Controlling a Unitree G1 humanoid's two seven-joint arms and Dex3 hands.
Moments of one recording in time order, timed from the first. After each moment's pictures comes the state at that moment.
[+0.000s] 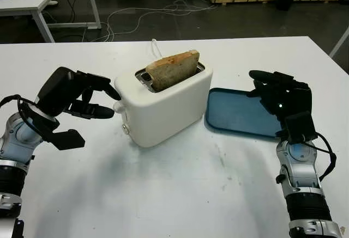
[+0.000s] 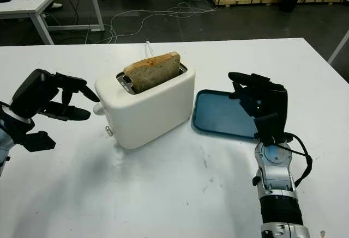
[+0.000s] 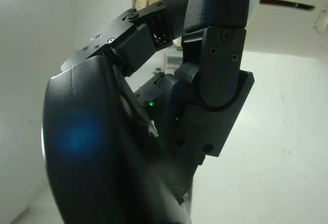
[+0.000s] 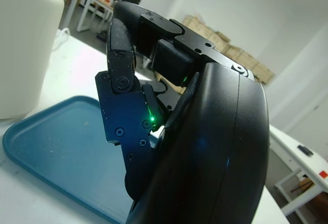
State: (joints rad) left arm -0.40 0.68 0.02 0.46 0.36 -0.89 -0.11; right arm -0.26 -0.26 -0.16 0.31 0.03 -0.37 -0.03
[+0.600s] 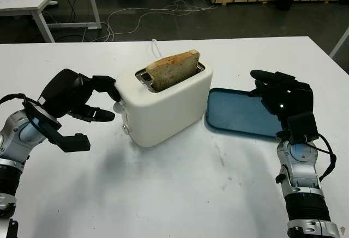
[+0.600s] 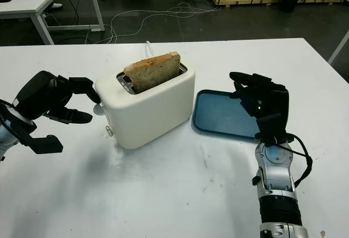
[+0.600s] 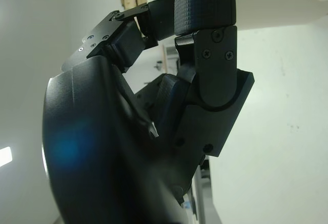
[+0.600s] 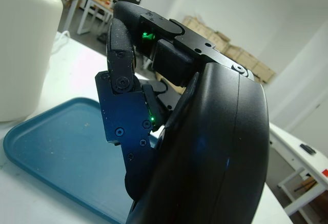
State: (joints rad) left arm -0.40 0.71 -0.01 0.43 0.55 -0.85 -0.03; right arm -0.26 -0.24 -0.18 0.31 0.03 -0.38 -0.01
